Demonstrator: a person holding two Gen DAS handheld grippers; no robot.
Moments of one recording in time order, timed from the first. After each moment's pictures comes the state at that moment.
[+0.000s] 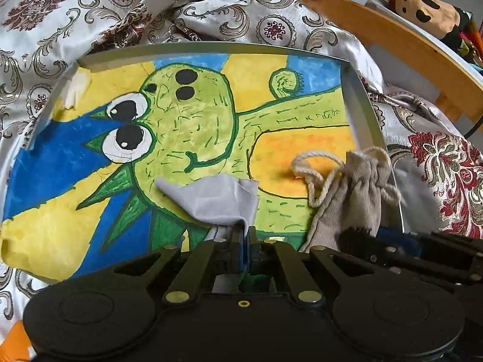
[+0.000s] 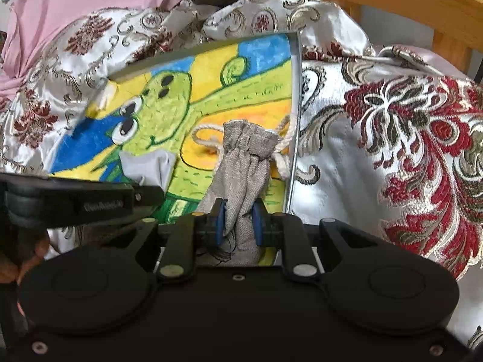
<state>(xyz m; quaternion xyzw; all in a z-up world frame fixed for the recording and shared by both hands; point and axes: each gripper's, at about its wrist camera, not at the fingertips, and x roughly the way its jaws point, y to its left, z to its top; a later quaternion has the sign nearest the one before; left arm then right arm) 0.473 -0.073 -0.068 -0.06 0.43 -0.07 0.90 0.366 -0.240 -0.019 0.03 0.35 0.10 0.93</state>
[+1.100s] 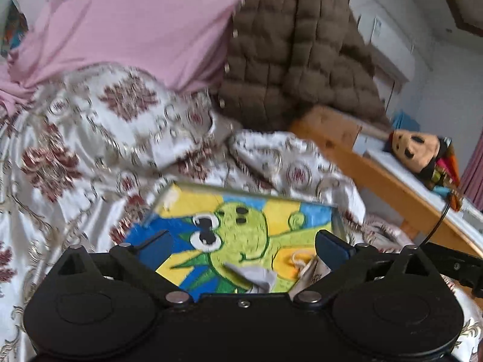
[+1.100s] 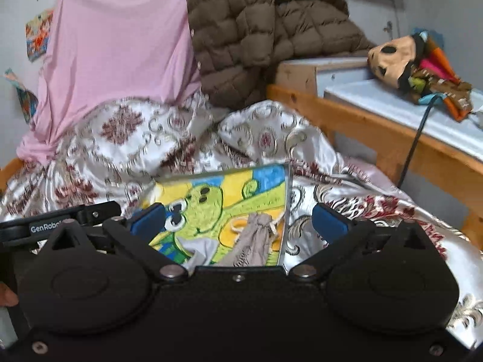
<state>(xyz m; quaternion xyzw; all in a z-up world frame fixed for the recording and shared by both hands) 0.338 -0.011 0.073 -0.13 0.22 0.01 0.97 0.249 -0.253 0.137 0.05 0.19 0.09 0.98</state>
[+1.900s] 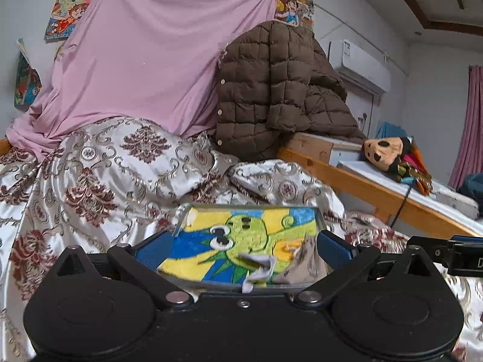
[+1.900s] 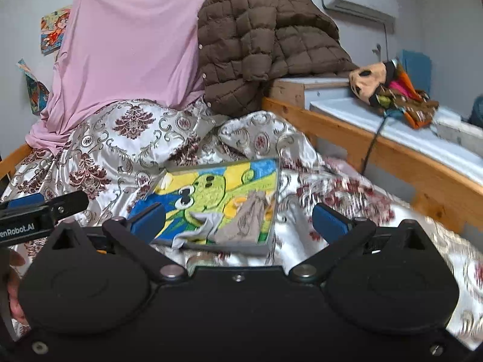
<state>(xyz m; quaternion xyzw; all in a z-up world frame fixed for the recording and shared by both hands) 0.180 -0.021 0.096 -0.06 0.16 0.01 0.98 0.131 -0.243 0.141 0.03 0.18 0.06 0.98</state>
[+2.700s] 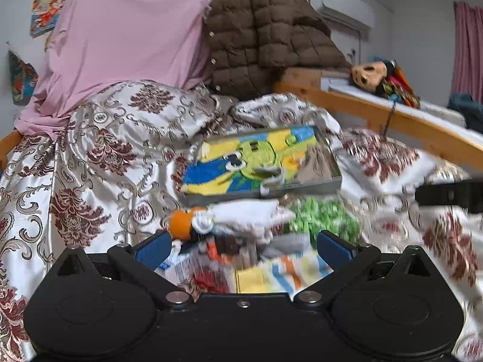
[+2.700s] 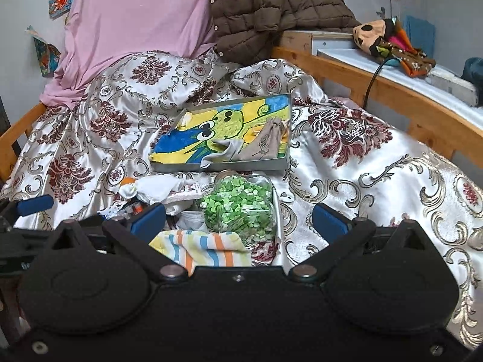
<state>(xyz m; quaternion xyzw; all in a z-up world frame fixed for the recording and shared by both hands) 0.082 -0.015 0.053 0.02 0.27 -0.01 0.96 0.041 -0.213 0.107 0.01 0.26 0.07 0.96</state>
